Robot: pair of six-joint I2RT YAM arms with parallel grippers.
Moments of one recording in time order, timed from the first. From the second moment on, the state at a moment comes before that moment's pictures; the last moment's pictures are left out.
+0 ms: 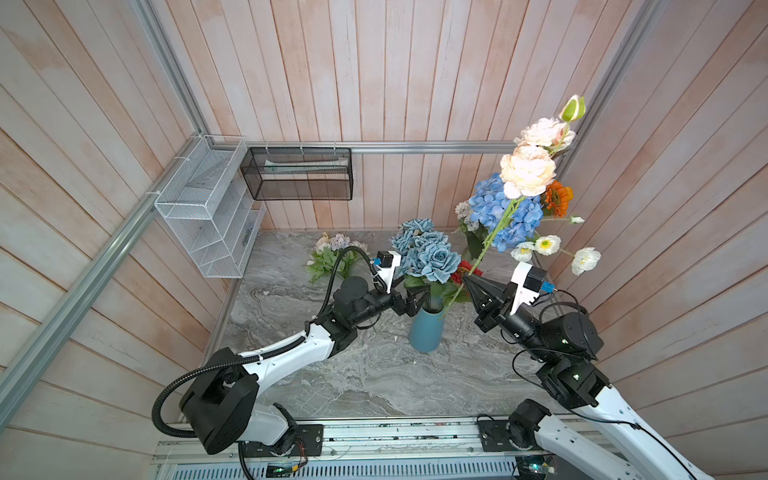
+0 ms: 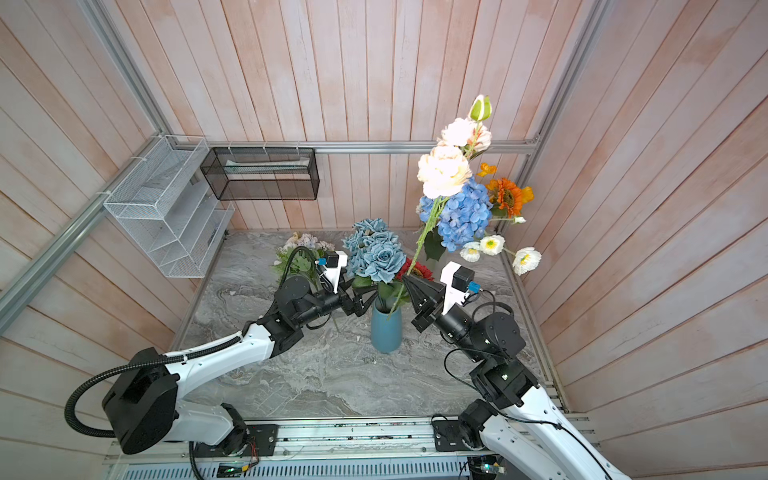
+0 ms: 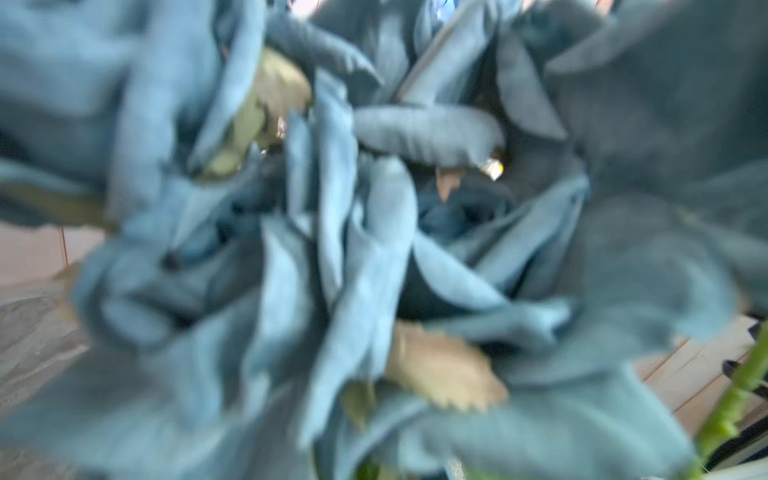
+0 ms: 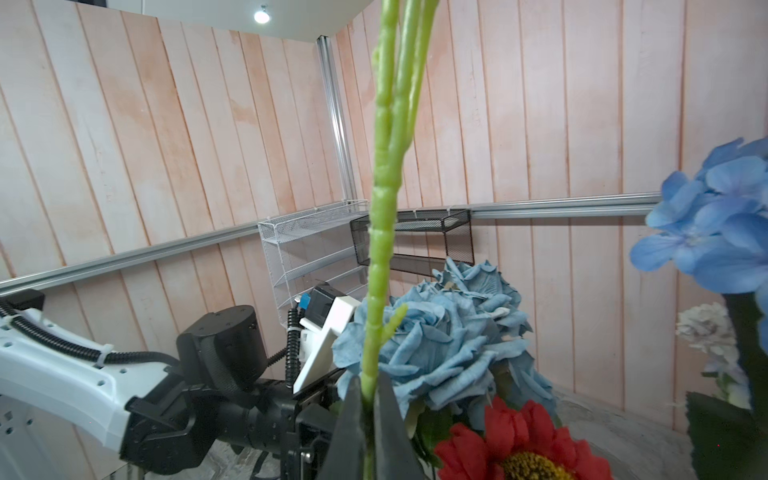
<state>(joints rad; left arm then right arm) -0.75 1.43 0.87 0.61 0.31 -0.37 0.67 0.63 0.72 0.20 -0.16 0.23</state>
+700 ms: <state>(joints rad) -0.73 1.48 0.91 0.62 0.28 -0.37 0.67 0.77 0.53 0.52 -0.12 0.04</state>
